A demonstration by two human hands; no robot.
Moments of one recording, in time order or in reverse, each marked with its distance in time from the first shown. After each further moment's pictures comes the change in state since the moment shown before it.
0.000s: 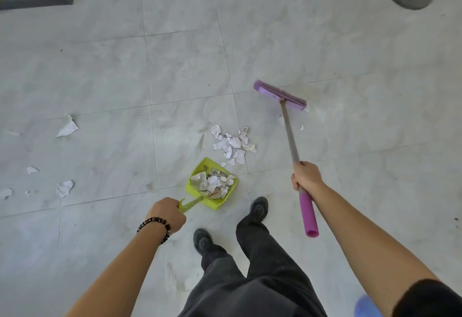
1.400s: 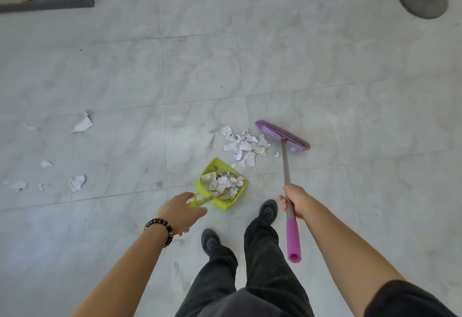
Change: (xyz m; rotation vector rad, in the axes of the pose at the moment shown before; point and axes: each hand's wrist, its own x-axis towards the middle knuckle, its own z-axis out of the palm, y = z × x) left_hand -0.015 -0.032 0.000 -0.370 -0.088 0.025; right_hand -0.041 0.022 0.078 0.166 -0.197 0.410
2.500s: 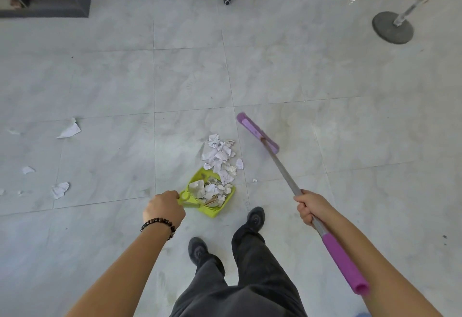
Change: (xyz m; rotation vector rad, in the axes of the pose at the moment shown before) left_hand 0.000 -0.009 0.014 0.400 0.447 0.094; right_hand -0.047 0.028 -0.084 0.086 -0.135 -0.163
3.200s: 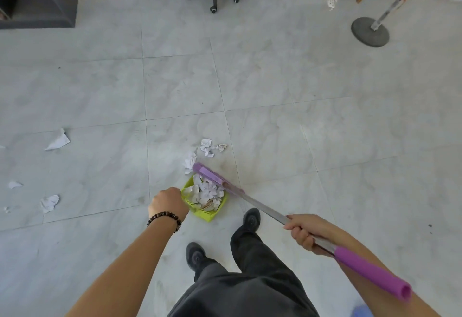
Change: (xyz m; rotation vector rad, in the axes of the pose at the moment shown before) left_hand 0.006 0.009 -0.004 0.032 -0.016 0.050; right_hand -0.069 0.035 0.004 -0.036 -0.187 0.223
